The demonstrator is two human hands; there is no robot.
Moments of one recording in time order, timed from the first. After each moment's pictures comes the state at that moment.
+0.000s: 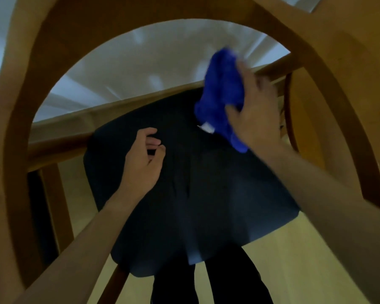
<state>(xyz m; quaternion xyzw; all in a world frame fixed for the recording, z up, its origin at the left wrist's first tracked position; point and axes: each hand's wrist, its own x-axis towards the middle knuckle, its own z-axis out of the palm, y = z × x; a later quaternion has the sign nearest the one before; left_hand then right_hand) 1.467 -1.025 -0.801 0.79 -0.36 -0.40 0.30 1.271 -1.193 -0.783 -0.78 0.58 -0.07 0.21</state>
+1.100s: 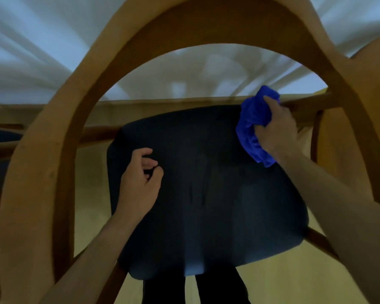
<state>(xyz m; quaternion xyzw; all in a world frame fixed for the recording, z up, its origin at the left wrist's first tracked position) 1.496 -0.971 -0.777 0.83 -0.22 -0.40 0.32 1.296 -1.214 -0.797 -0.75 0.60 0.02 0.27</state>
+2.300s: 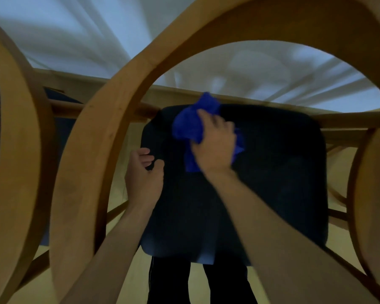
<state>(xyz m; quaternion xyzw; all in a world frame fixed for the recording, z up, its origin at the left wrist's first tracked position) 1.506 -0.928 -0.759 0.88 0.05 -0.32 0.35 1.439 -1.069 -0.807 -0.87 0.45 0.04 0.22</state>
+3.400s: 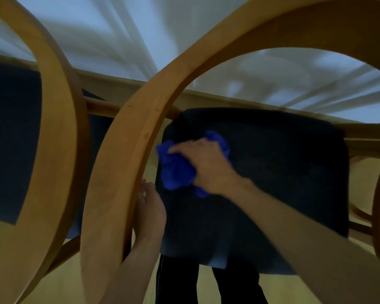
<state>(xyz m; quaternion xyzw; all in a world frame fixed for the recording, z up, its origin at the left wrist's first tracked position) 1.488 -0.876 -0.749 0.85 0.21 -0.28 0.39 1.454 -1.034 -0.797 -0.92 0.10 0.10 0.37</state>
